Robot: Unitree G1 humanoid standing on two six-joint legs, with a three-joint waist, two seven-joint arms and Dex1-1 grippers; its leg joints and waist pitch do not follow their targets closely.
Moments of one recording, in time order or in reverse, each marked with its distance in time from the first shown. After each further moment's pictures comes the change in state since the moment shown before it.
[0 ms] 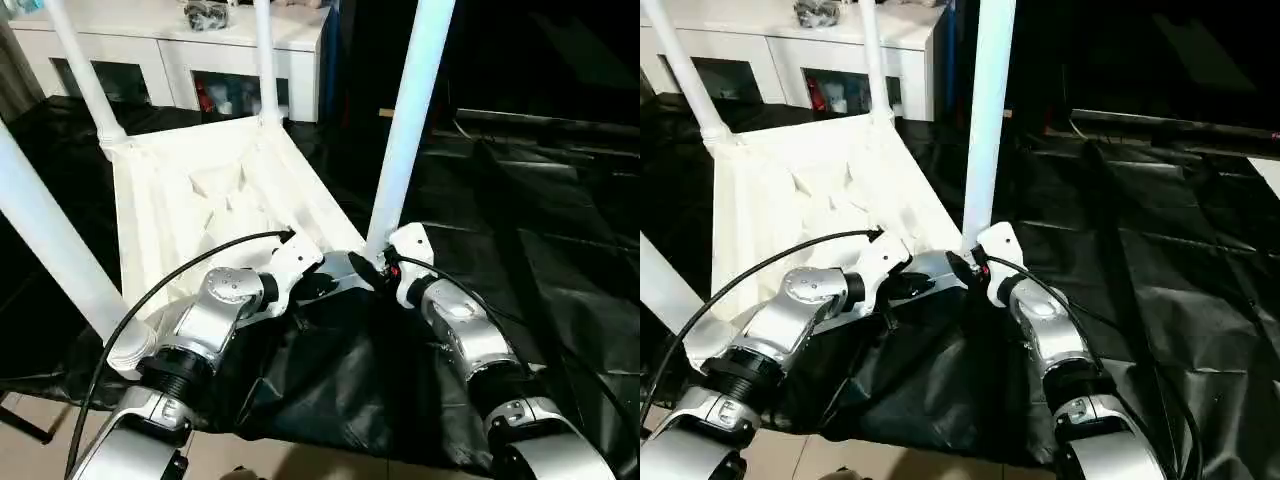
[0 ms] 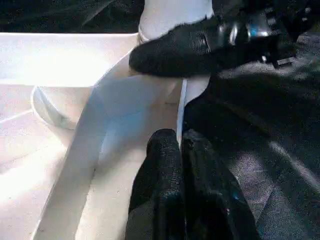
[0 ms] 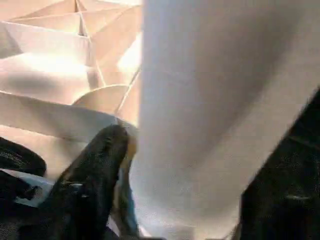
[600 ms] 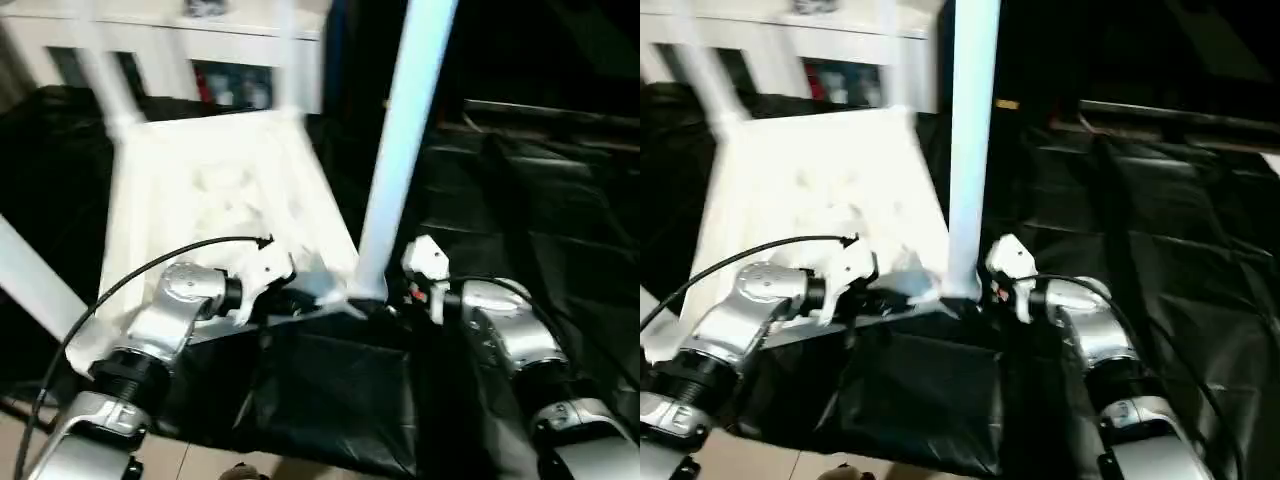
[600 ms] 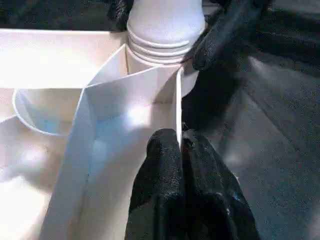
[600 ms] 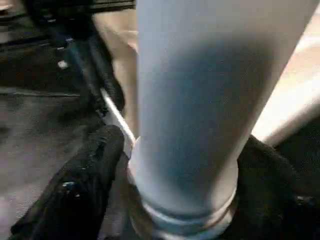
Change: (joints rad) left arm 0.035 0.186 -0.022 -0.065 -0.093 -0.085 -0.389; right arm 0.030 -0.202 0.089 -0.102 0.091 -0.030 0.684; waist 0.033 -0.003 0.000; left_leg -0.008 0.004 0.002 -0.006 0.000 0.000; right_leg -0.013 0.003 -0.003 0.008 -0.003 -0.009
